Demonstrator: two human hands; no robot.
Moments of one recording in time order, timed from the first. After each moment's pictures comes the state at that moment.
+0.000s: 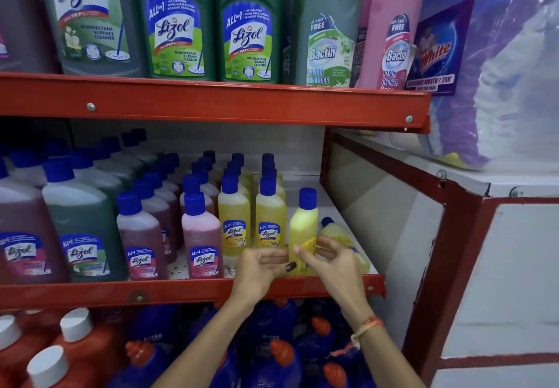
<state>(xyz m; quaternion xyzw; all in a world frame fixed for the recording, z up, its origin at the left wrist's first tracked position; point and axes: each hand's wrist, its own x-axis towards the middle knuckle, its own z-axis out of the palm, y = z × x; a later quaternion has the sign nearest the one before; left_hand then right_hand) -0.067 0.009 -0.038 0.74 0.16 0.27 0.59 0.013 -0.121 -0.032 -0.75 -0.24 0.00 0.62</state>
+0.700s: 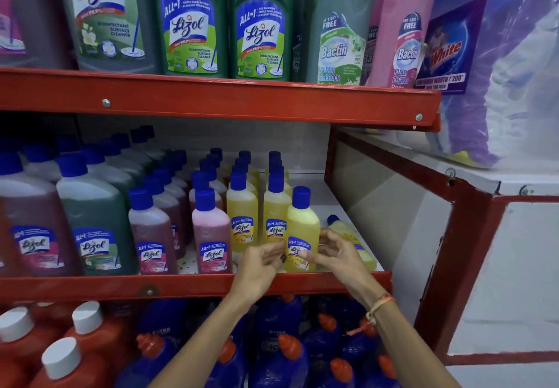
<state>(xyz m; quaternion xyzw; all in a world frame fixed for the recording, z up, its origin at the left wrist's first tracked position) -0.085 0.015 -0.031 0.79 0.16 0.24 0.53 0.038 -0.119 -0.034 -0.68 -0.35 0.15 0.63</state>
